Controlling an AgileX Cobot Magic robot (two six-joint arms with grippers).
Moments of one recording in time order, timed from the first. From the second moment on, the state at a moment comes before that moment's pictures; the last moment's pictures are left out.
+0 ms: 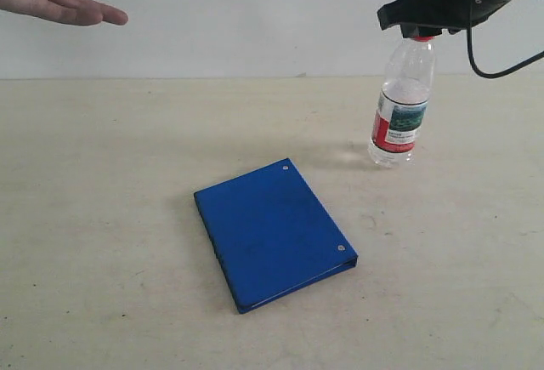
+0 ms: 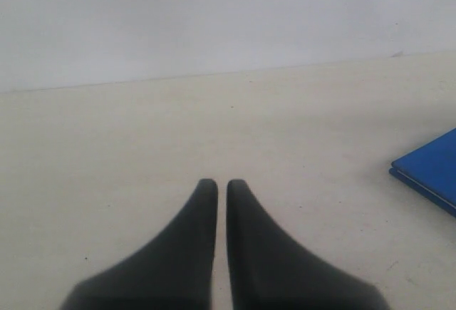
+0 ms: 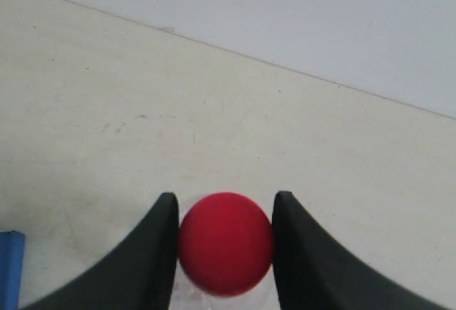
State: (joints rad) left arm 0.11 0.00 0.00 -0.06 0.28 0.15; right arm 0.23 1.72 -1.39 -0.01 0.48 -0.12
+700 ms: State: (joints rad) left arm 0.11 0.00 0.00 -0.06 0.28 0.15; right arm 0.23 1.67 -1.46 -0.02 0.49 -0.16
